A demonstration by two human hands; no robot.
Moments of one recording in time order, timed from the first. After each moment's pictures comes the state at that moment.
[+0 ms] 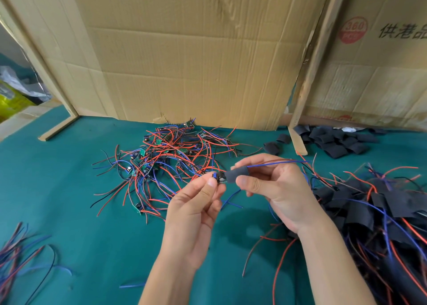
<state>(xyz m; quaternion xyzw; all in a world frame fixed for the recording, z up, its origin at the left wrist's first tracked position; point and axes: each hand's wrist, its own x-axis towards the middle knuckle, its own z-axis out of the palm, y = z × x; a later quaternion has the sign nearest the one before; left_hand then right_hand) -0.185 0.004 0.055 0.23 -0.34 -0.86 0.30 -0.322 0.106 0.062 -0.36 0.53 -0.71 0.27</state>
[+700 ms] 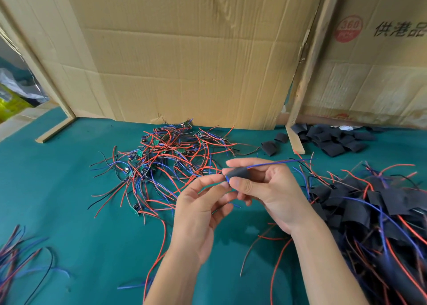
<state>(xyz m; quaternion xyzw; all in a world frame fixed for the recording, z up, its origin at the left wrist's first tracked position) -0.195 0.010 0.056 0.26 -0.42 -0.83 0.26 -0.320 0.103 0.054 -0.35 0.53 -0.71 0.30</state>
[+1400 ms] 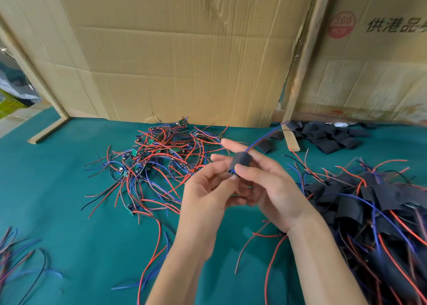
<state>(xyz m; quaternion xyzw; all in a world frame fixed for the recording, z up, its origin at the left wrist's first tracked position) -0.206 0.024 0.069 0.13 -0.55 -0.78 0.28 -0.321 0.108 0.062 -0.35 0.46 -0.71 0.40</state>
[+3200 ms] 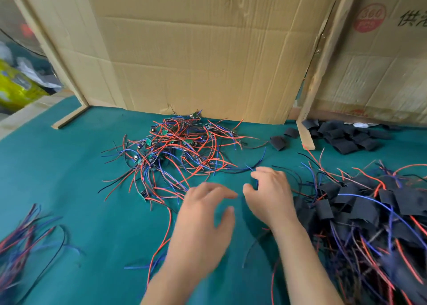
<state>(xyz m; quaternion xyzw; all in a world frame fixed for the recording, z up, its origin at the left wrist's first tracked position) -0.164 0.013 0.033 0.17 -0.90 -0.31 0.26 -0.329 0.080 0.005 -0.31 0.91 -0.25 0.04</state>
